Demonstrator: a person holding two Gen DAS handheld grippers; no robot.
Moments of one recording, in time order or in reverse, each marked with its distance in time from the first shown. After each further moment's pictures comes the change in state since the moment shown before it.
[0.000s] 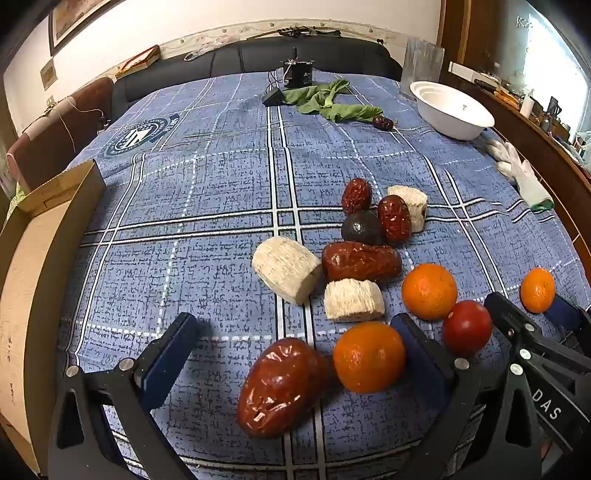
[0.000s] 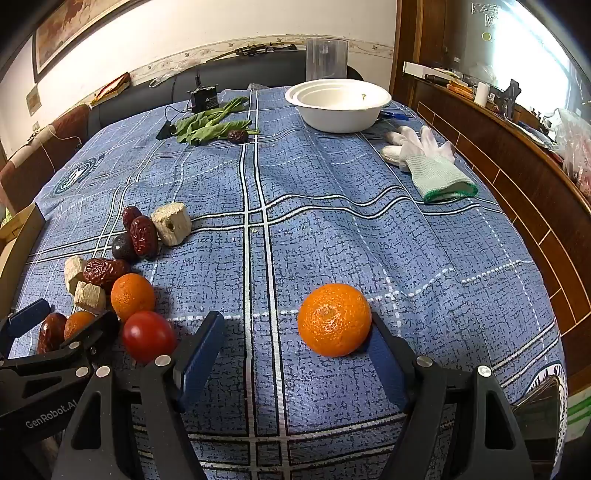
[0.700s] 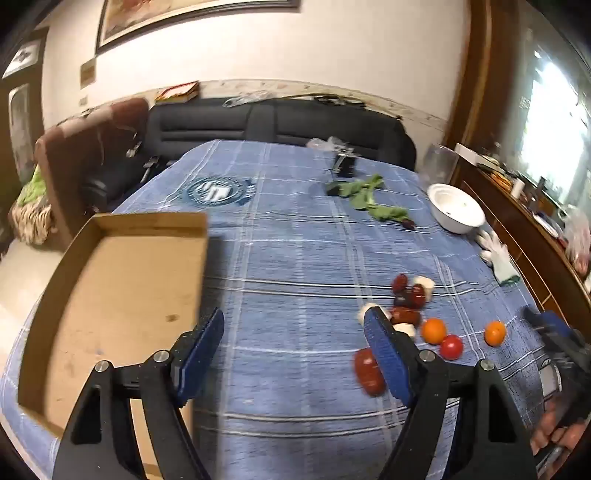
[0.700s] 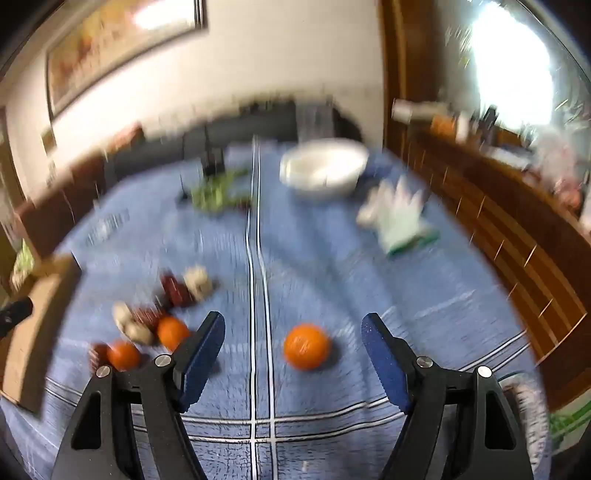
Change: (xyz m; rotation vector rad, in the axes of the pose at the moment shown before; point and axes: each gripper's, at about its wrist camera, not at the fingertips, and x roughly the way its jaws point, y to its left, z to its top) left arm -0.121 0.111 -0.006 -0.144 -0.230 -0.034; right arm -0.083 -0.026 0.004 0.056 -0.256 0.057
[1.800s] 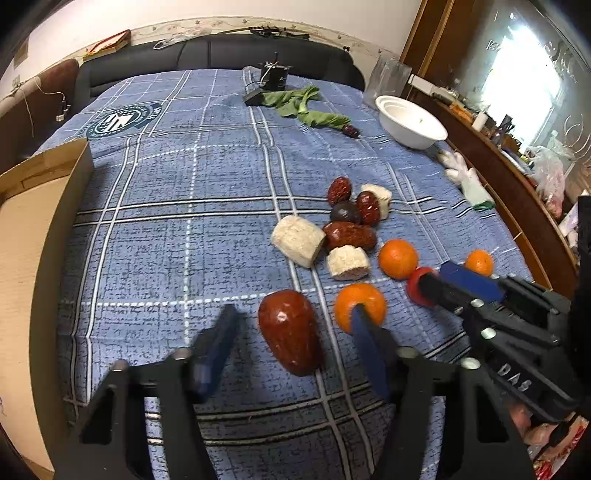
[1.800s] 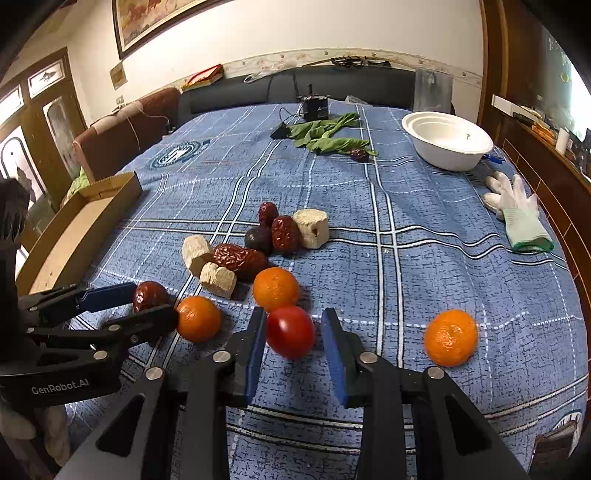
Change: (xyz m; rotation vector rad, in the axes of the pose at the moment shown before) left arm 0.082 -0.059 -0.045 0.101 0.245 -0.232; right arm 0.062 0.077 -0.029 -0.222 0.231 0.253
